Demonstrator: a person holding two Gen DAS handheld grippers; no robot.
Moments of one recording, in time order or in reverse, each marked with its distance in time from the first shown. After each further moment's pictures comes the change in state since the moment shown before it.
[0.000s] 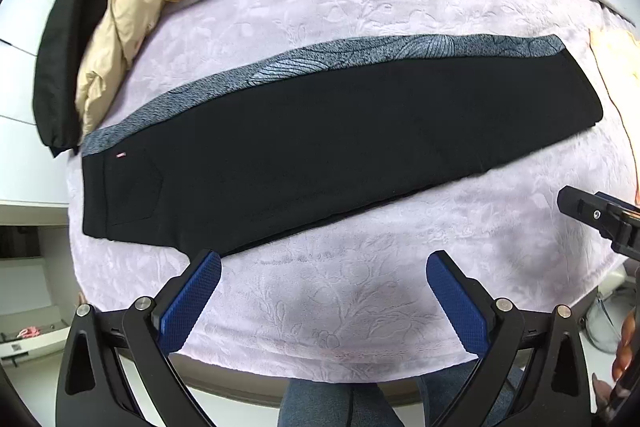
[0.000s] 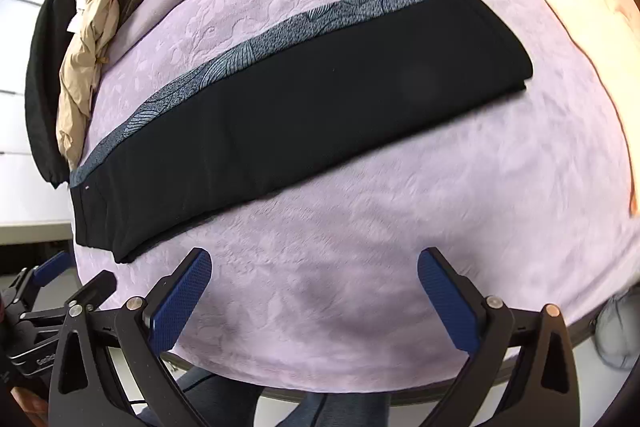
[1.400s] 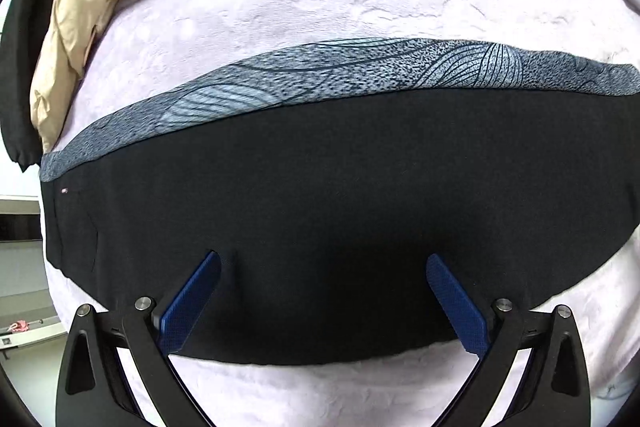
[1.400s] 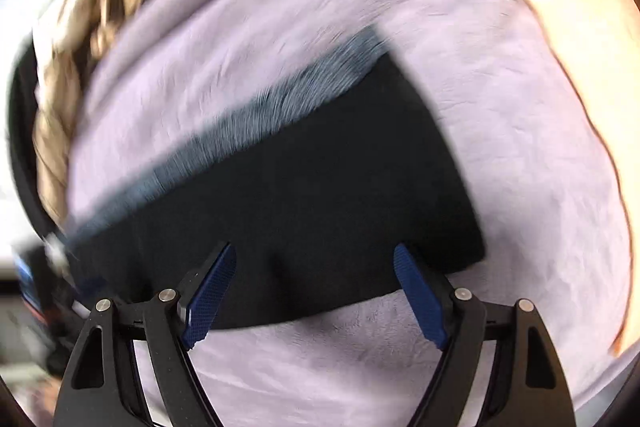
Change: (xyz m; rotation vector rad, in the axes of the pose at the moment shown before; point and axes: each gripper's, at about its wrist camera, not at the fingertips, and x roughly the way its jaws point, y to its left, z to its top) left arm 0.101 -0.035 0.073 -0.062 0.035 0.024; right arm 0.016 -0.101 0.093 0.179 -0.104 0.143
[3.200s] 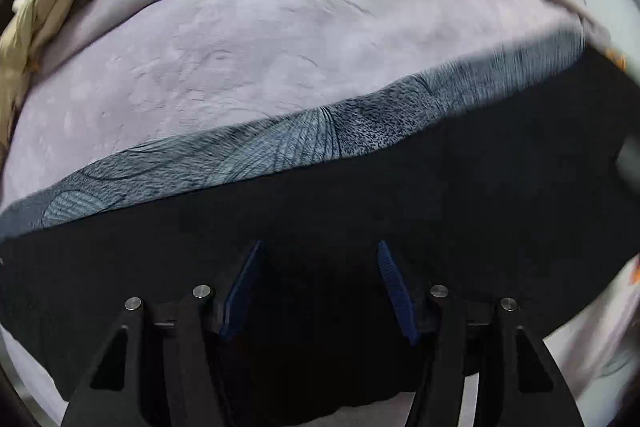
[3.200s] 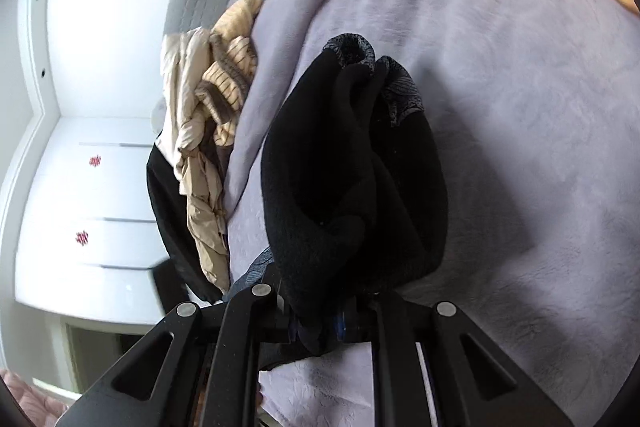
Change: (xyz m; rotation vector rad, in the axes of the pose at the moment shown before) left arm 0.021 -0.073 0.043 0.174 -0.217 -0.179; right arm 0.016 0.002 -0.013 0.088 -0.136 0.517
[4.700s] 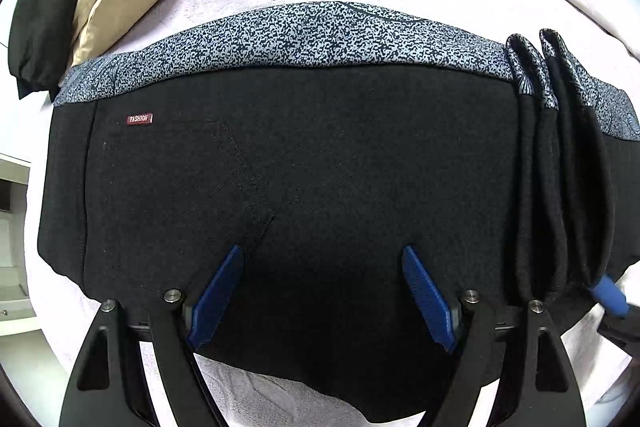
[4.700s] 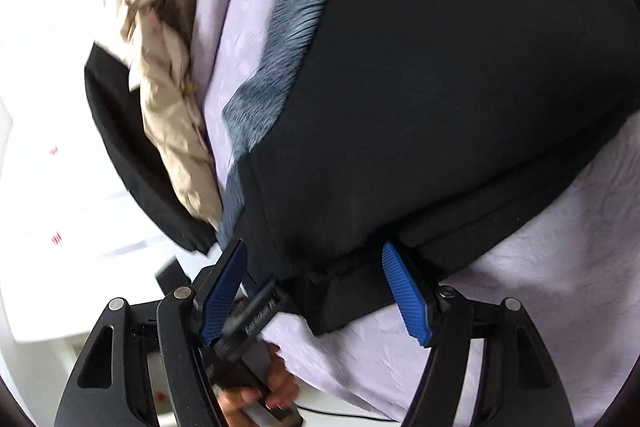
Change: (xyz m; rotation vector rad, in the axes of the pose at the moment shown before) left arm 0.010 0.345 -0.113 -0.289 0.115 0.087; right arm 0.214 0.081 -0.188 0.323 0.161 -0.004
